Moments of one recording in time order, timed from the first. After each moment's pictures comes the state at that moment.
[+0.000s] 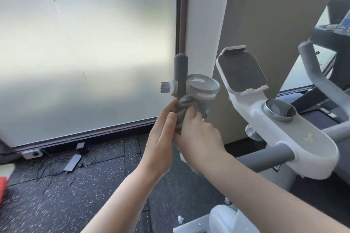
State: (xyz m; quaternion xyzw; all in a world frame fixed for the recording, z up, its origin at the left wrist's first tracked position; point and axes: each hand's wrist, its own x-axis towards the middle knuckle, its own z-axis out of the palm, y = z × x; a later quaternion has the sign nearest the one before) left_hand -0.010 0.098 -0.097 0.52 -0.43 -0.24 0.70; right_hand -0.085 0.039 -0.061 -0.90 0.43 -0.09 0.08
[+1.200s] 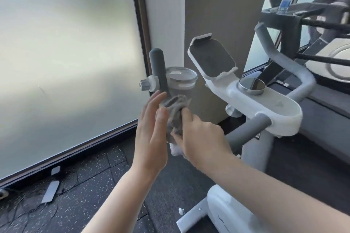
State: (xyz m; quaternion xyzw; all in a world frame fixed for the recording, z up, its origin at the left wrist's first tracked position) left_hand 0.004 0.106 -0.093 0.55 -0.52 -0.14 0.63; right_hand -0.110 0.065 -0.070 -0.88 0.45 -0.13 -0.02
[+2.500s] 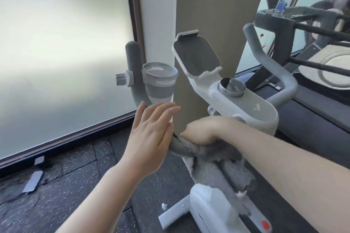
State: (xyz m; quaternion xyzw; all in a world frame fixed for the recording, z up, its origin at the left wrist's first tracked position) left_hand -0.032 0.088 -0.099 0.65 -0.69 0.03 0.33; right_hand -0.156 -0.003 -0.055 -0.91 0.35 0.22 0.10
